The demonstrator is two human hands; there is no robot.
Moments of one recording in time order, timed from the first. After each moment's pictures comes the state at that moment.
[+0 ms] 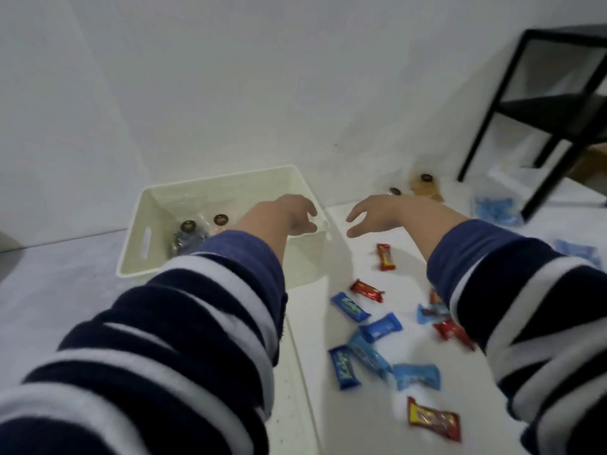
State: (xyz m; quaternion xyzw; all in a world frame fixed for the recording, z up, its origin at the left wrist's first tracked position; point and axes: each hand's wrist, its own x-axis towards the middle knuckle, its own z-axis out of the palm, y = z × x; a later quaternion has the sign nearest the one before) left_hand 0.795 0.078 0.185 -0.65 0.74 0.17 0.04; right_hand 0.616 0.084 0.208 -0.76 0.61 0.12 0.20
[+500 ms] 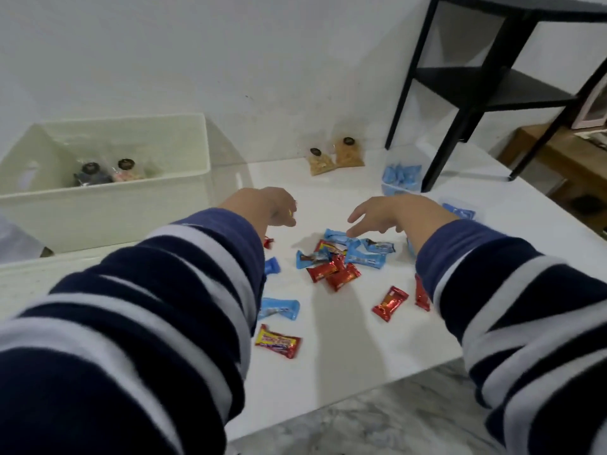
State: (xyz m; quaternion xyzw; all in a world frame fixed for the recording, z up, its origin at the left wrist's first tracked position) left_hand 0.576 0.141 0.148 -0.65 0.73 0.19 0.10; right_hand 0.375 0.147 0.173 -0.70 0.64 0.18 0.27
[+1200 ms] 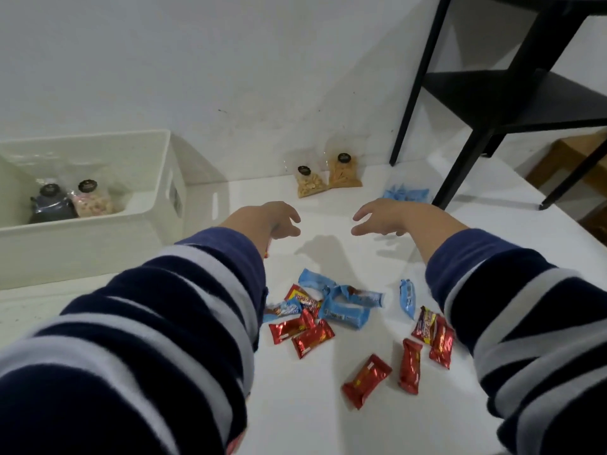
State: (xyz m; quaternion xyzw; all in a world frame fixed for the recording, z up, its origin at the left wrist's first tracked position) left_hand 0.505 0.009 0.119 -0.70 0.66 0.29 0.04; right_hand 0.298 -0.007 0.155 -0.72 0.62 0.14 0.30
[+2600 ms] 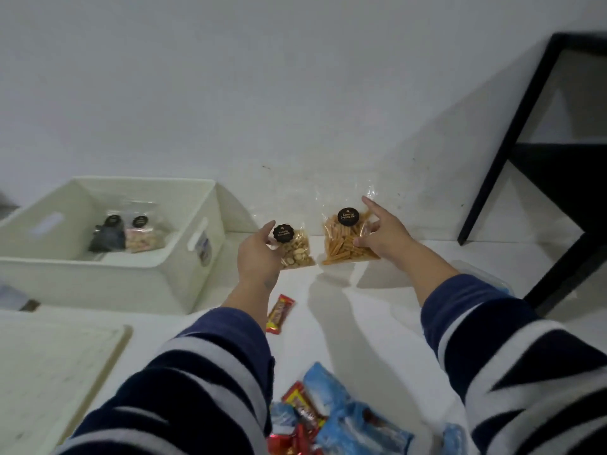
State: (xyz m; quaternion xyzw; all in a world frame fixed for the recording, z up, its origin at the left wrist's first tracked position) left_hand 0.542 -0.051 0.078 -0.78 0.36 0.19 -0.47; right_hand 0.349 -0.159 0.118 -0.69 0.52 -0.22 0.45
